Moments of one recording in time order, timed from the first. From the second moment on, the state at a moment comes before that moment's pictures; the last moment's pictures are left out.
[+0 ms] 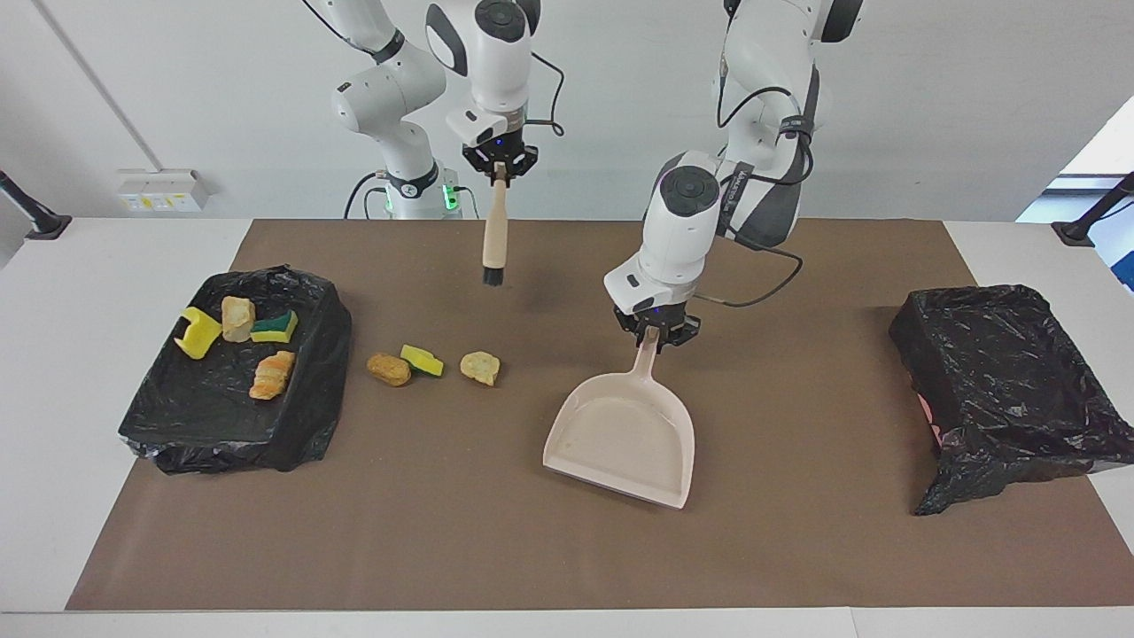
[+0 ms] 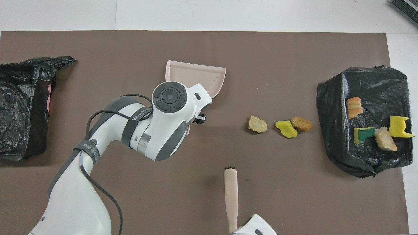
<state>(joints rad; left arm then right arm) -0.55 0.28 0.01 -1.74 -0.02 2.00 -0.04 0.60 -0.47 -0.01 -2.40 -0.04 1.72 0.61</state>
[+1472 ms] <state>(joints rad) -0.55 0.16 -0.01 -1.94 0.13 1.87 0.60 0.21 -0.11 0.00 -2.36 -0.20 2.02 0.11</state>
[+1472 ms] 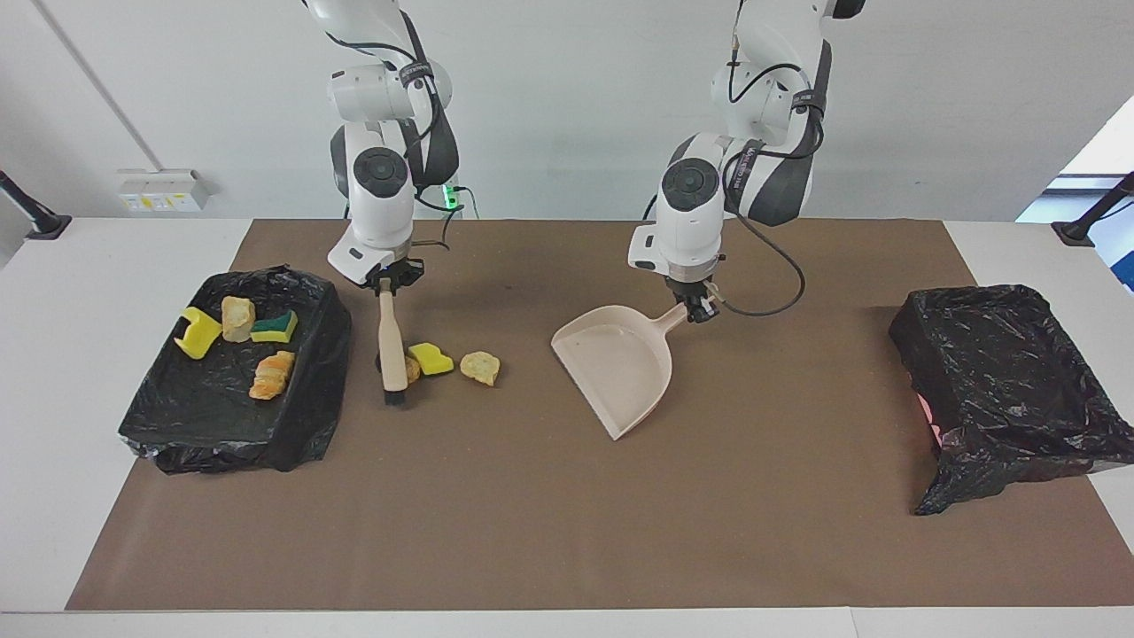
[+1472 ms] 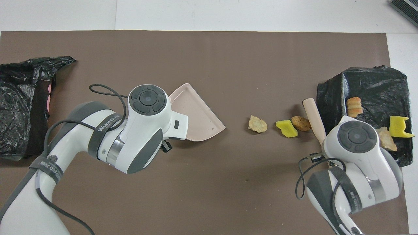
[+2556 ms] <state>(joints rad) -0.63 0.05 -0.02 -2.14 0.33 1.98 0.71 0.37 -0.10 -0.01 -2.27 0.11 1.94 0.25</state>
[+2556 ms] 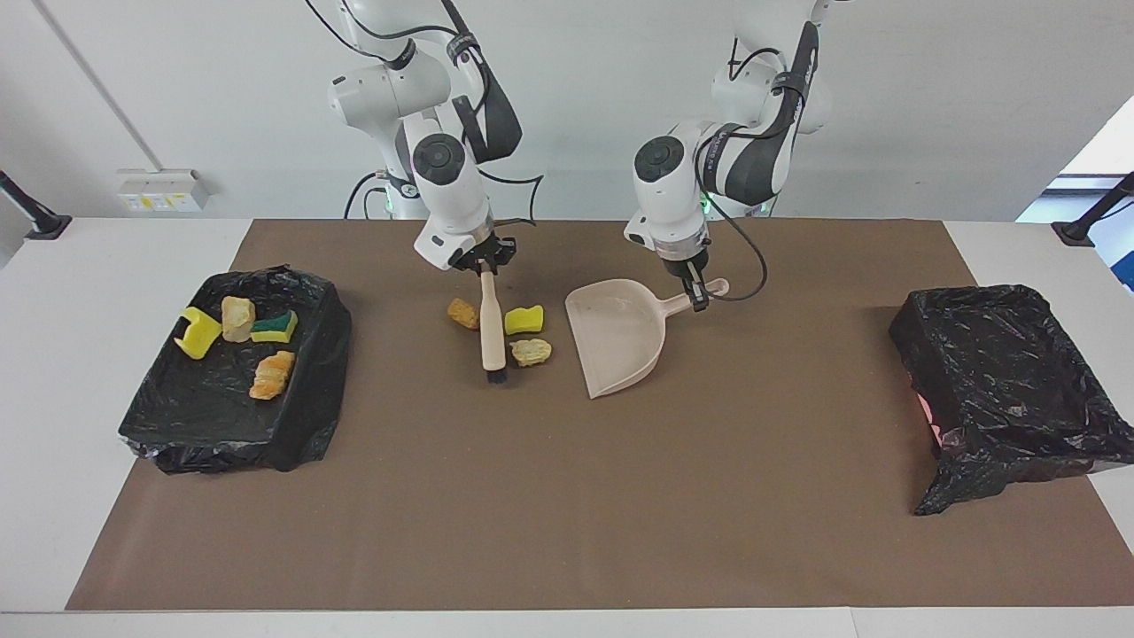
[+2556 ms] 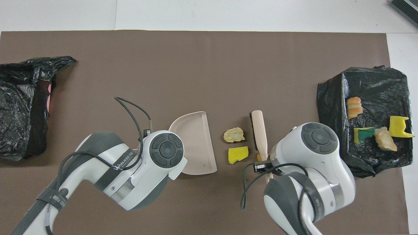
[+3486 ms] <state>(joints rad) -0.63 0.04 -0.01 -2.16 0.33 1.99 0.74 0.41 -0.15 0.01 -2.42 0.03 1.95 0.40</state>
